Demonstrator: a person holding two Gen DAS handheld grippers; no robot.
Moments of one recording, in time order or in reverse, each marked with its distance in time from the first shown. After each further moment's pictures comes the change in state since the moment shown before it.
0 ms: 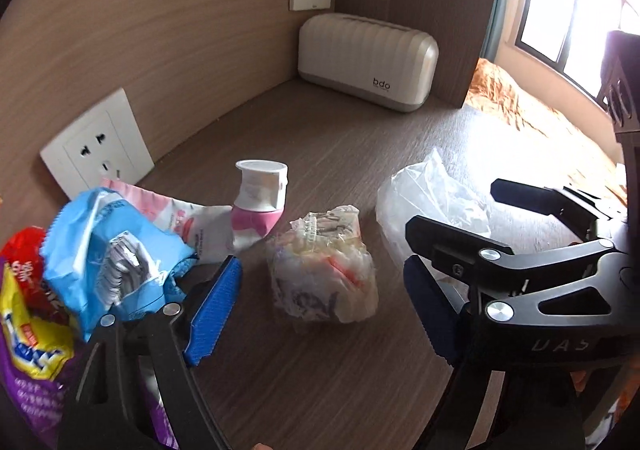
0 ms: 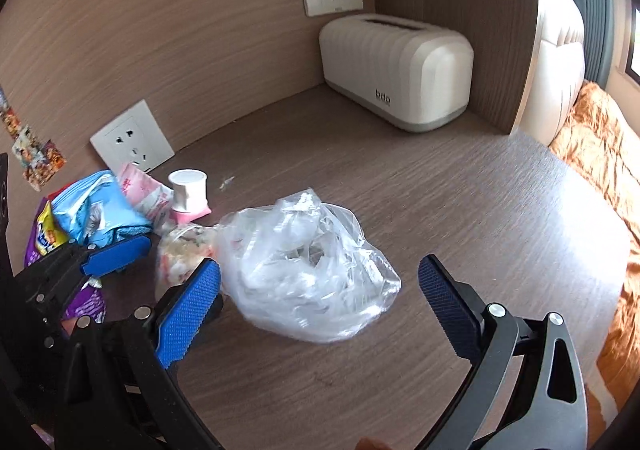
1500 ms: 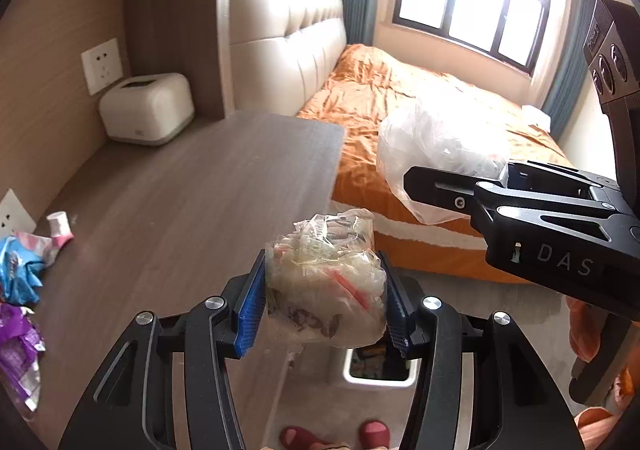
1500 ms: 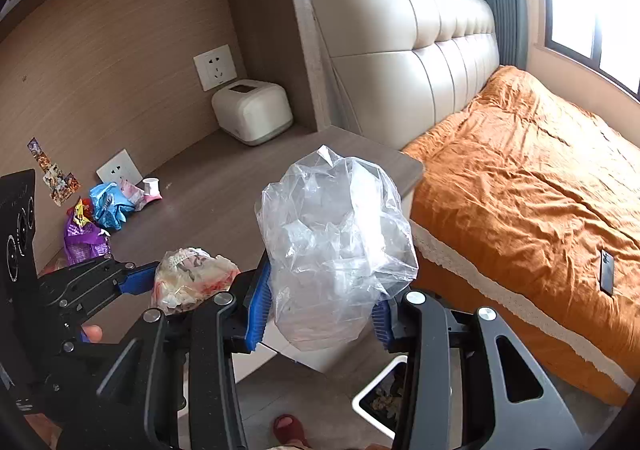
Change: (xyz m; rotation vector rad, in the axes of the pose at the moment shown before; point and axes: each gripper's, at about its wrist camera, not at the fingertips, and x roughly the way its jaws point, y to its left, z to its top) left arm -0.110 -0.232 -0.045 0.262 -0.032 -0.279; right arm -0.228 -0.128 -0.113 0.153 -0.137 -0.164
